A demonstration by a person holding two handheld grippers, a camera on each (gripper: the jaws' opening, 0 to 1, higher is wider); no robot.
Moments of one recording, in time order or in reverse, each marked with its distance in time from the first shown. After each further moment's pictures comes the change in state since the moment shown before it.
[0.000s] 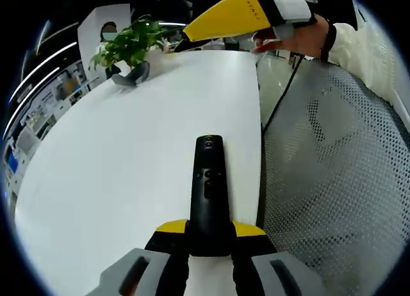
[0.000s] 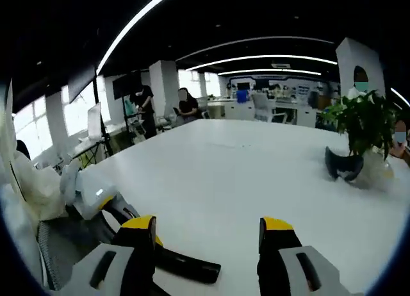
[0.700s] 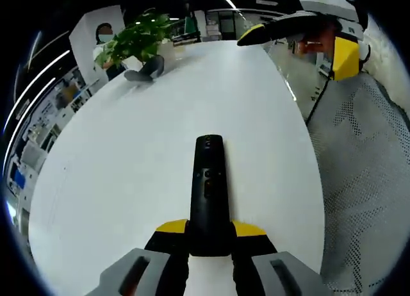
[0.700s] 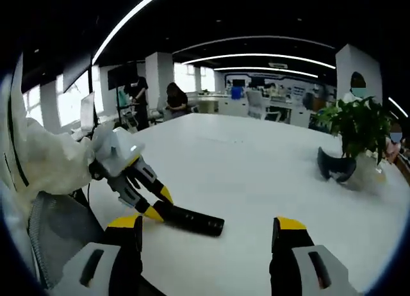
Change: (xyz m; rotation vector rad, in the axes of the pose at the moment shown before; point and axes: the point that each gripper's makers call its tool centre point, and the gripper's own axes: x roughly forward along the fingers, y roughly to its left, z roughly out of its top) left arm -0.004 0.099 0.006 0.078 0.070 0.055; right arm 0.001 -0.006 0.000 -0.004 -0.001 -0.031
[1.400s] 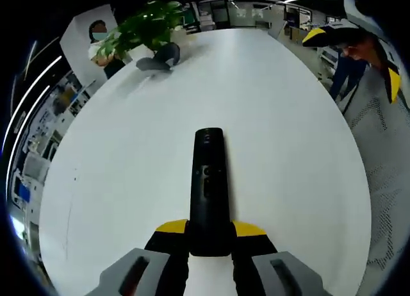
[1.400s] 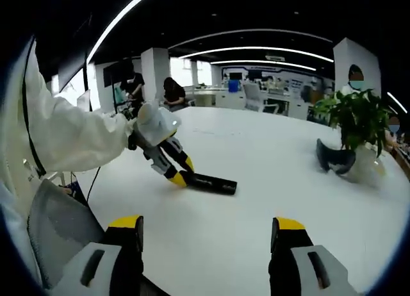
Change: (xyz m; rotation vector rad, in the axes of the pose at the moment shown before) left arm 0.020 0.098 0.004 0.070 0.075 0.017; right arm 0.003 -0.004 -0.009 0.025 0.050 -0.008
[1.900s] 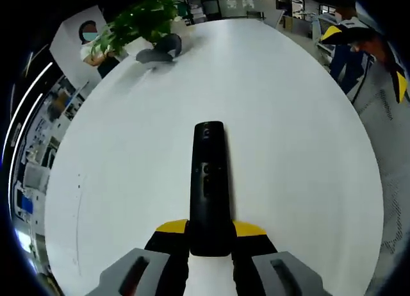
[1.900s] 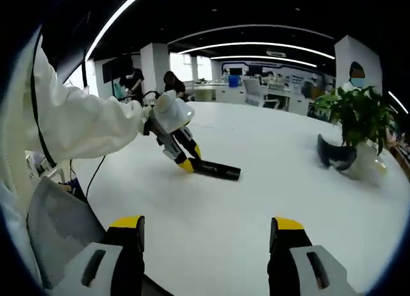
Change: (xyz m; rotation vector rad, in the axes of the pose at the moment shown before) left arm 0.009 0.038 -0.002 0.066 0.062 -0.009; right arm 0.002 -0.002 -0.006 0.003 0.032 -0.002
